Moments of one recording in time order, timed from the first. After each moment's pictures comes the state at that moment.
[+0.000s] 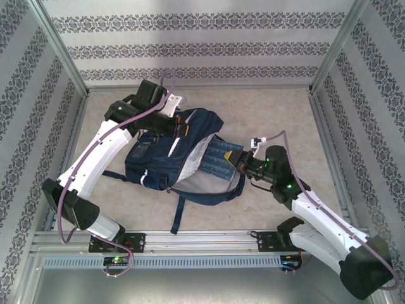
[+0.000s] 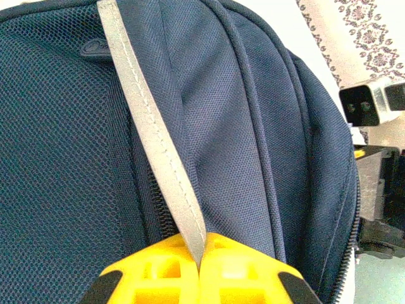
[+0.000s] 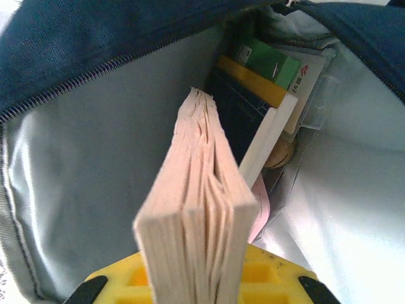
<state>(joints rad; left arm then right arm) -0.46 1.53 1.68 -1.04 0.45 -0.21 0.49 0.88 0.49 0.08 -0.44 1.19</state>
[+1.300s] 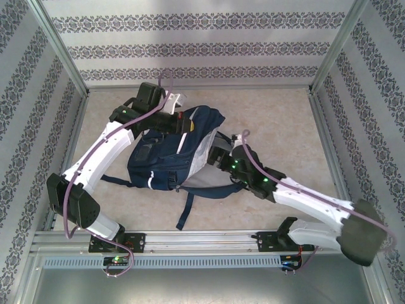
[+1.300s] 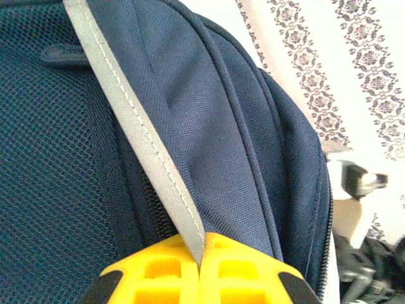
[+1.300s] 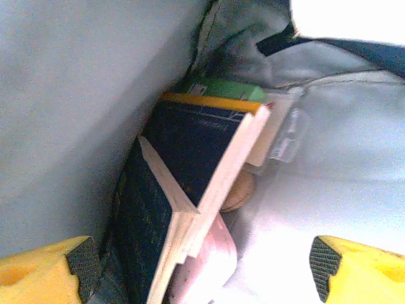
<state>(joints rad) -0.40 1.54 1.50 -0.72 0.63 -0.40 0.80 1.06 0.66 -0.04 0.13 0.96</state>
